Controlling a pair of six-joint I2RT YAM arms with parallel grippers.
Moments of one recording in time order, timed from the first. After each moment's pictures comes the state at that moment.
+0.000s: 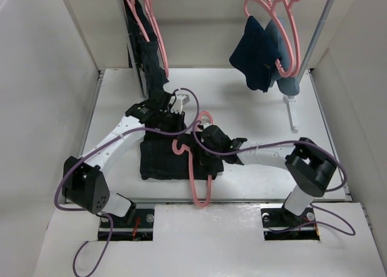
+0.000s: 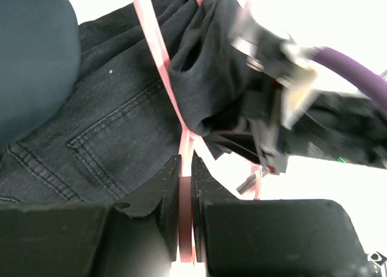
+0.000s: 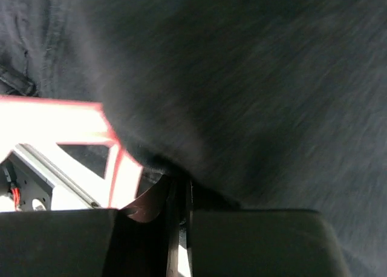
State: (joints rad) left arm -0.50 1.42 1.21 -0.76 0.37 -0.19; right arm 0.92 1.65 0.94 -0.11 -0.05 0.67
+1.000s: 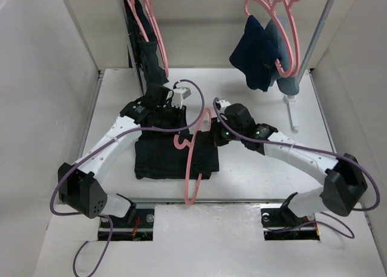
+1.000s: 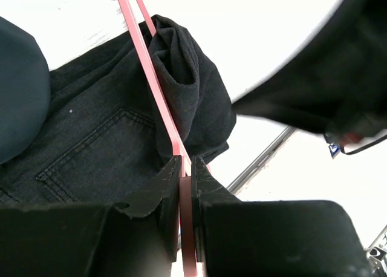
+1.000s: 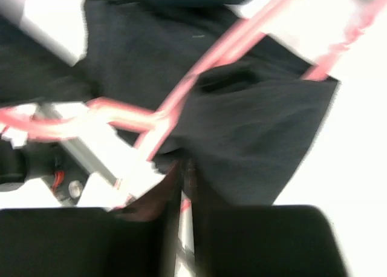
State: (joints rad) left arm -0.50 1.38 1.27 -0.75 0.45 -0.18; right arm 0.77 1.38 1.02 -0.26 -0.19 0.48
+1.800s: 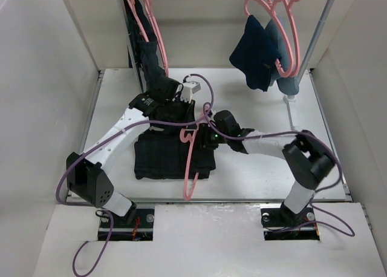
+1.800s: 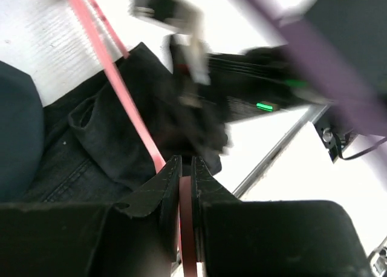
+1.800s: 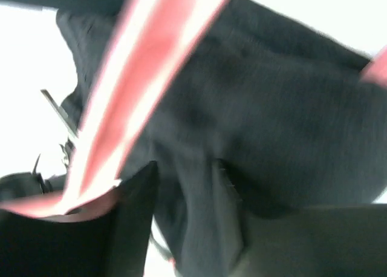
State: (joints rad) left arm -0.55 1.49 1.41 -0.76 0.44 -0.16; right arm 0.72 1.78 0.95 0.19 -0.38 0.76
